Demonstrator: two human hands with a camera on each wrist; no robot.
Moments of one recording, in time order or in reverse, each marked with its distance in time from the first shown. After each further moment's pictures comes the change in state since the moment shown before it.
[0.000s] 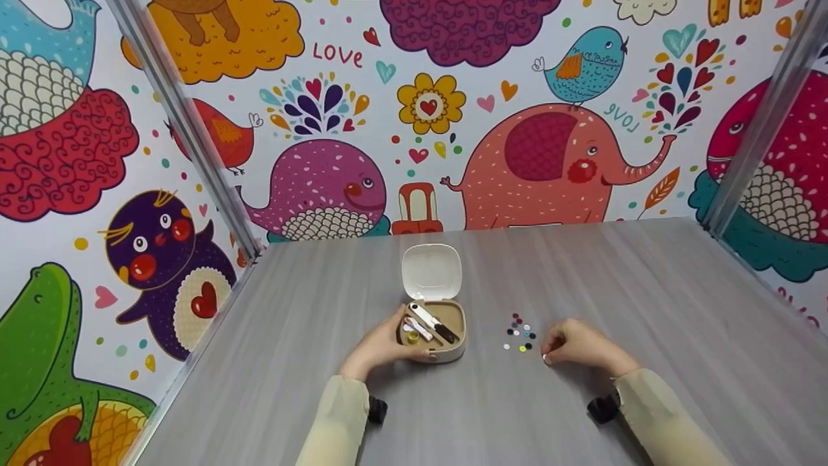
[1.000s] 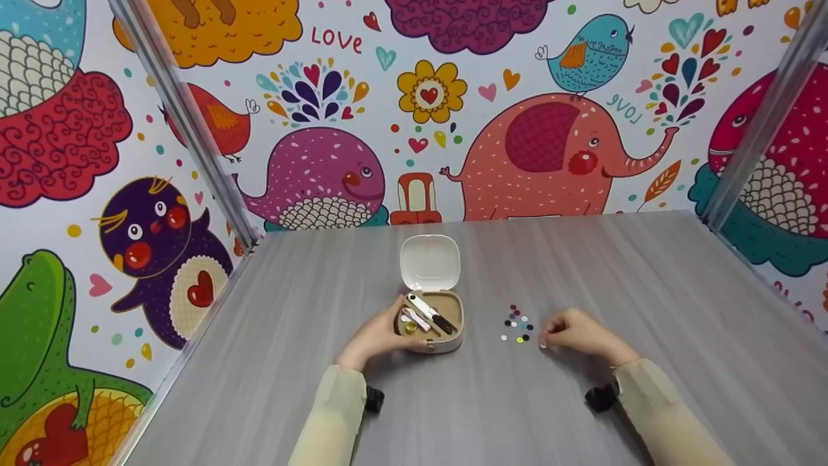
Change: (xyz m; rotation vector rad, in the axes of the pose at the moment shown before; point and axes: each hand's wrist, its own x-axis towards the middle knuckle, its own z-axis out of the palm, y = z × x) left_hand -0.001 0.002 -0.002 0.062 -0.005 -0.031; right_hand 0.001 0.008 -0.003 0.113 -0.005 0.071
